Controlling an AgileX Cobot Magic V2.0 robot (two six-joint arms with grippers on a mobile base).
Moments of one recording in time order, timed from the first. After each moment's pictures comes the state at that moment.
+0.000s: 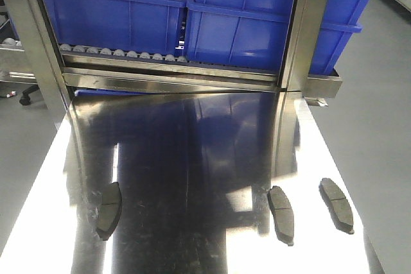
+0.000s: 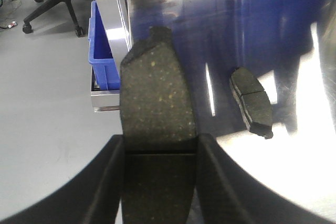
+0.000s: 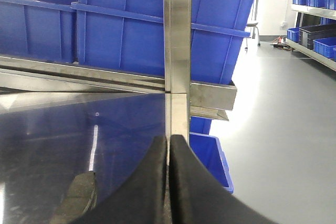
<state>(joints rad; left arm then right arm) 0.01 0.37 -0.43 -0.06 0.71 0.10 0.07 -0.01 0.03 -0.04 0.09 0.03</state>
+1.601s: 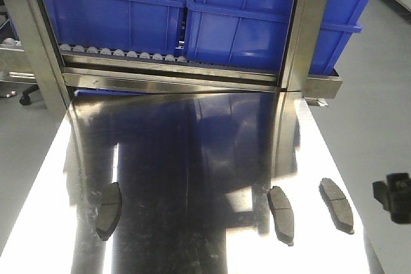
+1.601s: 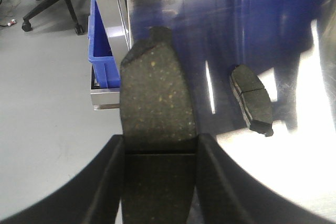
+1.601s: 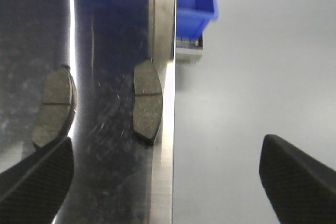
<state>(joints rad) 0.01 0.37 -0.43 -0.06 0.72 0.11 0.07 0.94 -0.71 -0.07 0.73 0.03</state>
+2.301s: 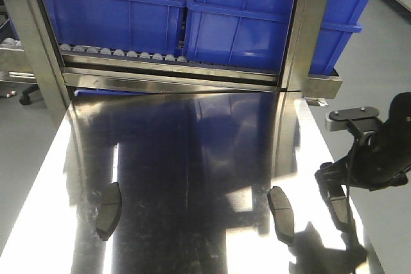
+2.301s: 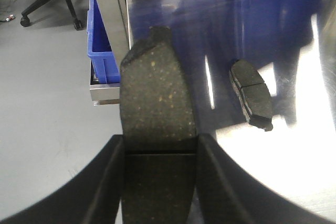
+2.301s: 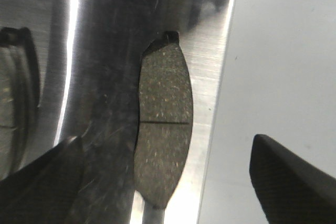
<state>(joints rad) 0.01 0.37 -0.43 -0.06 0.74 0.11 0.07 1.67 -1.03 0.01 0.77 -0.11</state>
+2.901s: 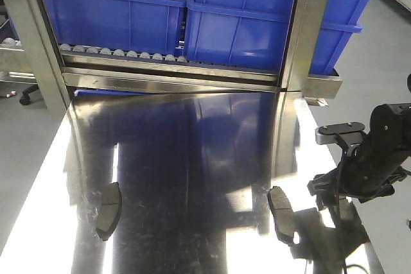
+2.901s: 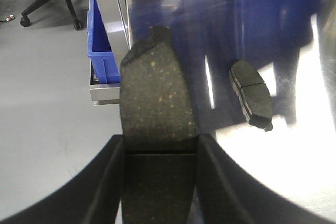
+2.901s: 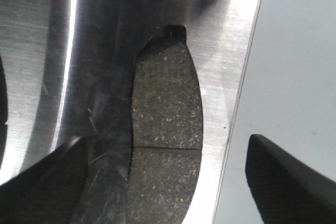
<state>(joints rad) 0.01 0.37 -0.43 -0.06 0.74 0.11 0.07 1.78 -1.03 0.02 0.74 -0.12</state>
